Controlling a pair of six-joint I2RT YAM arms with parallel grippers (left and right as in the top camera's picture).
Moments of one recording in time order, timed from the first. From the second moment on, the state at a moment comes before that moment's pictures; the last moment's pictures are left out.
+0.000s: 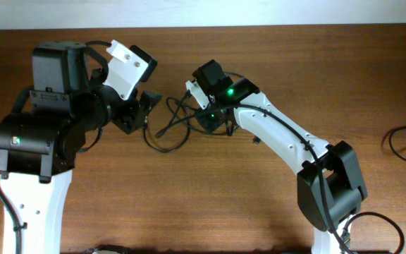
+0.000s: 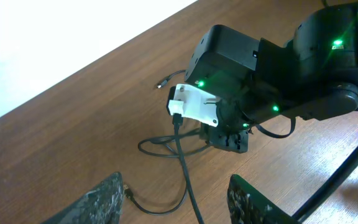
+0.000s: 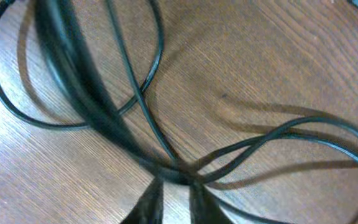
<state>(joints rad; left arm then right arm) -0.13 1.34 1.78 -1.20 0.39 0.40 0.61 2.02 1.66 -0.83 -0.06 -0.10</state>
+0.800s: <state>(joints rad) -0.13 1.34 1.78 -1.21 0.39 0.40 0.61 1.95 1.66 -1.12 -0.30 -0.07</state>
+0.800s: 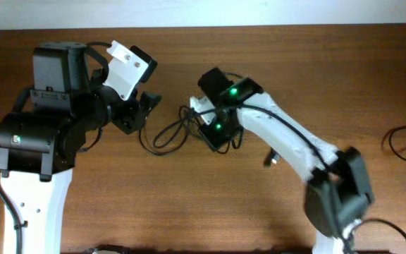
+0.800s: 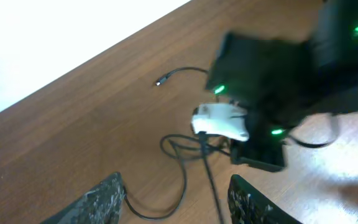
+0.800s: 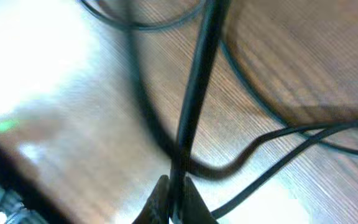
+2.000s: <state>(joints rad) -0.21 1.64 1.78 -1.40 1.00 0.87 0.45 1.39 1.80 -0.84 0.08 0.23</state>
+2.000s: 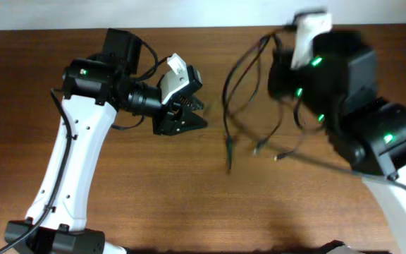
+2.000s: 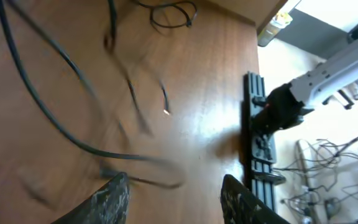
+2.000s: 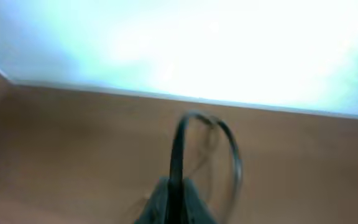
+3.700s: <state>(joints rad) -0.48 1.99 1.78 -1.21 0.86 0.82 0.37 1.33 1.96 -1.13 0.13 -0.07</state>
